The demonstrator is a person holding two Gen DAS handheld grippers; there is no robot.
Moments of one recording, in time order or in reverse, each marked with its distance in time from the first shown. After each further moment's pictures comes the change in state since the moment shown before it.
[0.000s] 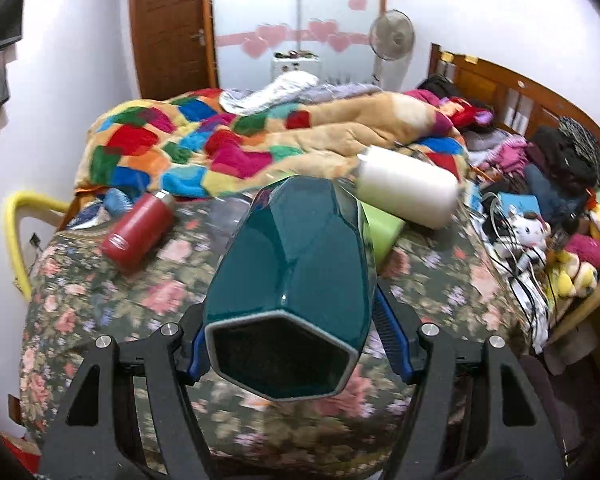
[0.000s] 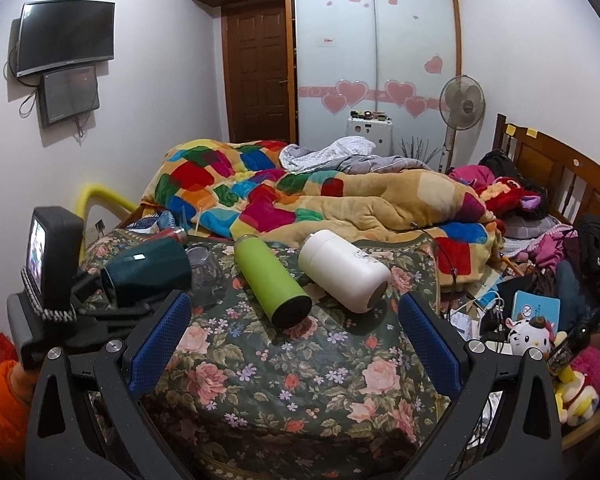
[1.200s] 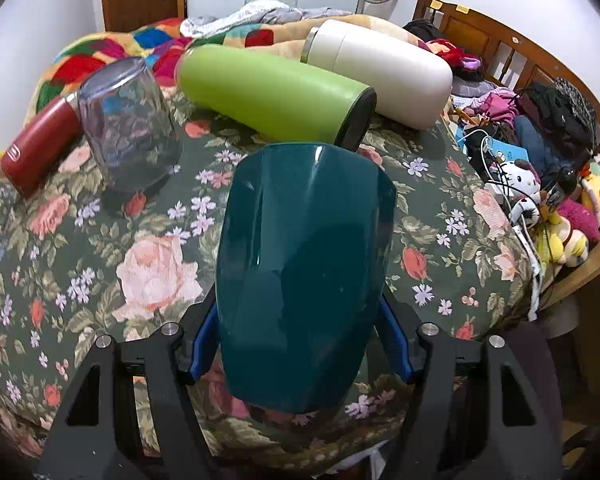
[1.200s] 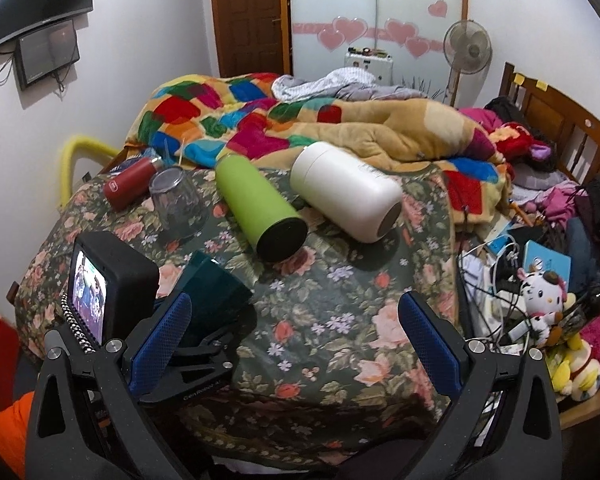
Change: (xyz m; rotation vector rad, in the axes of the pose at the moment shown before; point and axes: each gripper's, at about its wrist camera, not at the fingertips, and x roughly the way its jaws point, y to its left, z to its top) left arm 0.088 -0.044 -0.062 -0.042 0.205 -0.110; right arm 0.061 -0.002 -0.040 0.002 0.242 0.002
